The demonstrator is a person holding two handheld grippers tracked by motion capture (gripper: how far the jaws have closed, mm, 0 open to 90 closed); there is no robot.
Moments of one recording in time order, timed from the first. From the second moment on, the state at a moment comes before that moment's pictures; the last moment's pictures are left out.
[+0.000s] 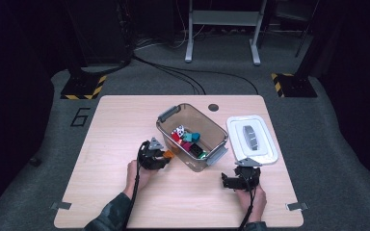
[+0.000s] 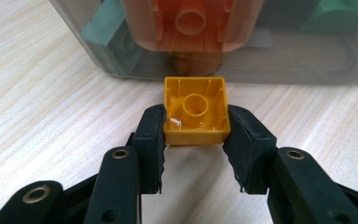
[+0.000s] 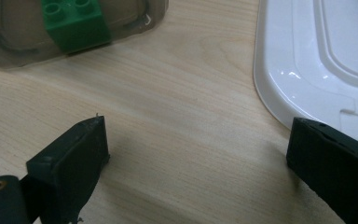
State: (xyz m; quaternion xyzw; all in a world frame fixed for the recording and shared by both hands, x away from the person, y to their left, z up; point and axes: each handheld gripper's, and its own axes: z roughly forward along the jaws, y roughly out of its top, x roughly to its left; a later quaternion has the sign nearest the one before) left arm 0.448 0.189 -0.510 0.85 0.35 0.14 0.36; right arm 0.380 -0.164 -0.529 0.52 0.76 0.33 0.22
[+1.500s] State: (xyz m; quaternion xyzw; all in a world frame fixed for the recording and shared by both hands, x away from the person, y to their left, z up) left arm 0.479 0.184 -0.376 0.87 0.30 0.20 0.35; right arm 0.380 -0.164 -0.529 0.52 0.76 0.33 0.22
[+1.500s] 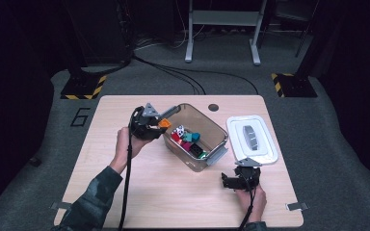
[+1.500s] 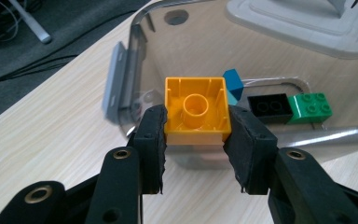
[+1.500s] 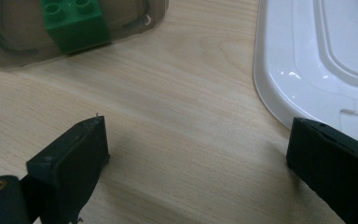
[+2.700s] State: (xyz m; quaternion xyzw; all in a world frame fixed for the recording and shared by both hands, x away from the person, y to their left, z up) left arm 0.431 0.249 -0.436 0.84 0.37 0.19 0.34; right arm 0.392 -0.189 -0.496 0.53 0.74 0.34 0.24
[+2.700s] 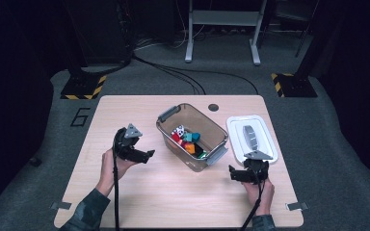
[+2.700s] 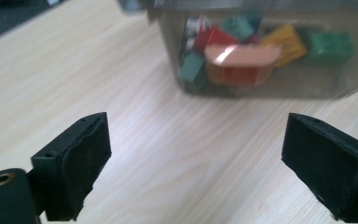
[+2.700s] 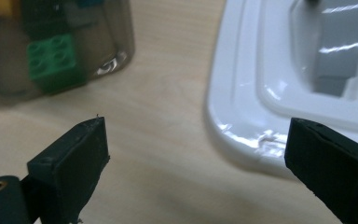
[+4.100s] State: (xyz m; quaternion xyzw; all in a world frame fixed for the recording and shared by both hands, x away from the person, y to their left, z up) left arm 0.401 0.290 -0.529 0.82 0.42 0.18 0.35; right arm 0.498 -0.224 -0.452 0.56 0.73 0.28 0.28
